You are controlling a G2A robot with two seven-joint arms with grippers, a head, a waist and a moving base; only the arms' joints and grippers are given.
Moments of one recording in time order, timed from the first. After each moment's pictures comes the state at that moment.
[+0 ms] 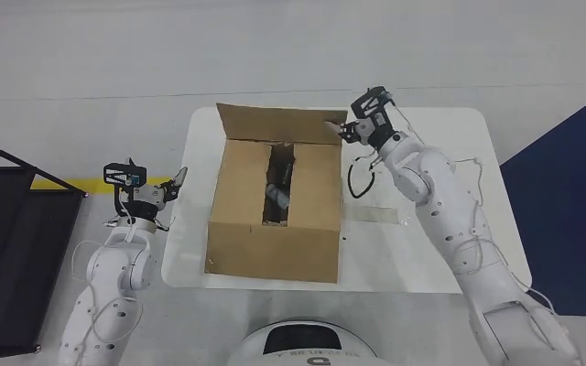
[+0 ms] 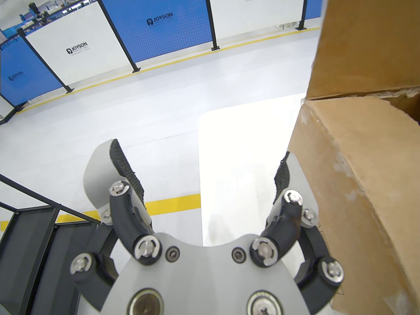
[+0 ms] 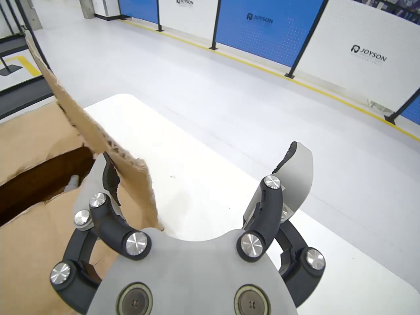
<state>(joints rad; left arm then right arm) 1.73 -1.15 -1.60 -1.80 1.33 0.00 0.00 -0.97 -1.19 1.10 -1.34 -1.18 -0.27 0.17</state>
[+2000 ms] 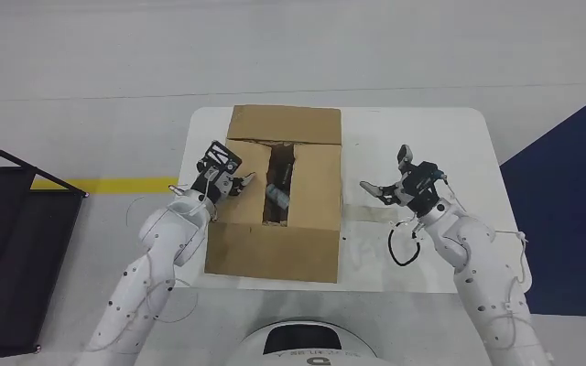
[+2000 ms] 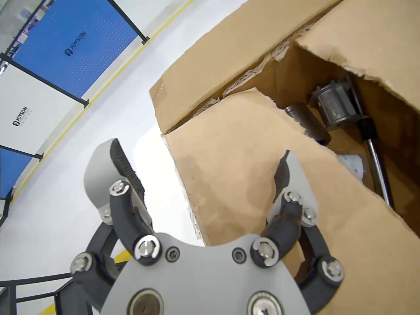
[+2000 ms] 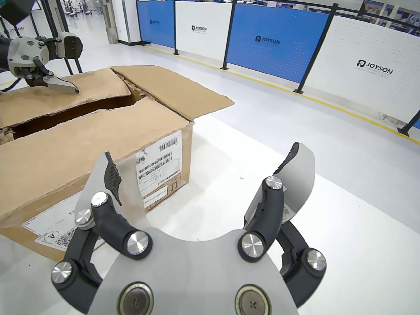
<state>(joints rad) 1.47 -1.17 -1.28 -1.81 1.64 -0.20 -0.32 -1.53 -1.10 1.48 -1.61 -1.33 -0.59 -0.23</state>
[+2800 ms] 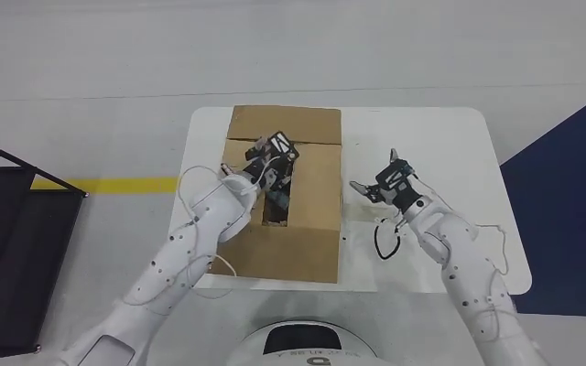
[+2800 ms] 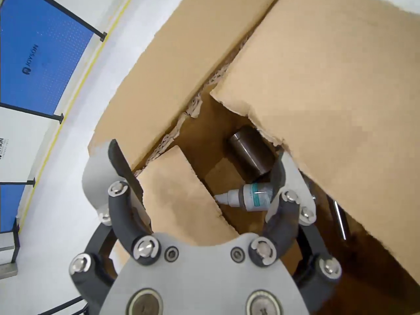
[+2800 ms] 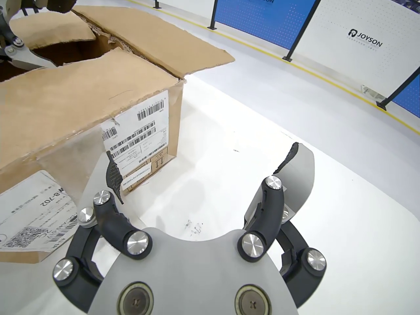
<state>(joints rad) 1.16 -1.24 -0.96 -1.67 1.63 -0.23 -0.64 -1.47 -1.12 1.37 -1.57 -1.42 -0.42 -0.05</state>
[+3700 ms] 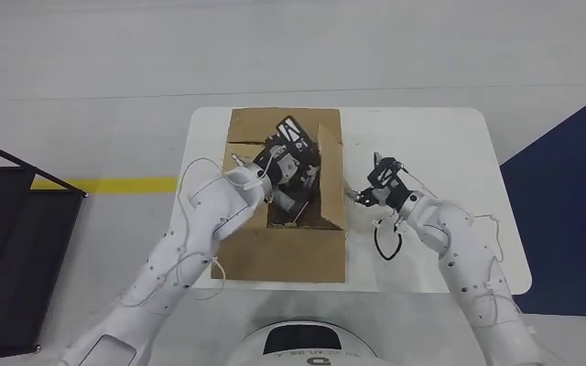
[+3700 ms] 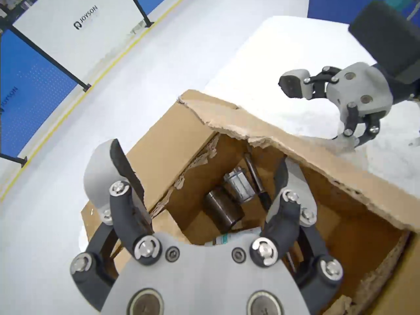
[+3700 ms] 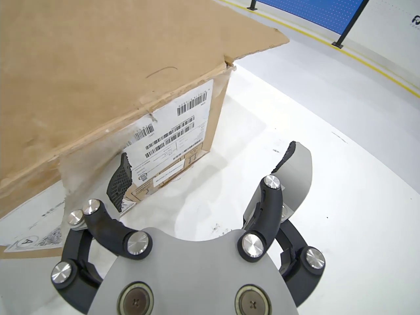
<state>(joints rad) 1.13 -1.27 -0.97 -1.78 1.42 -0.27 -0.48 -1.40 -1.11 1.36 -1.50 -1.32 -0.63 0.01</state>
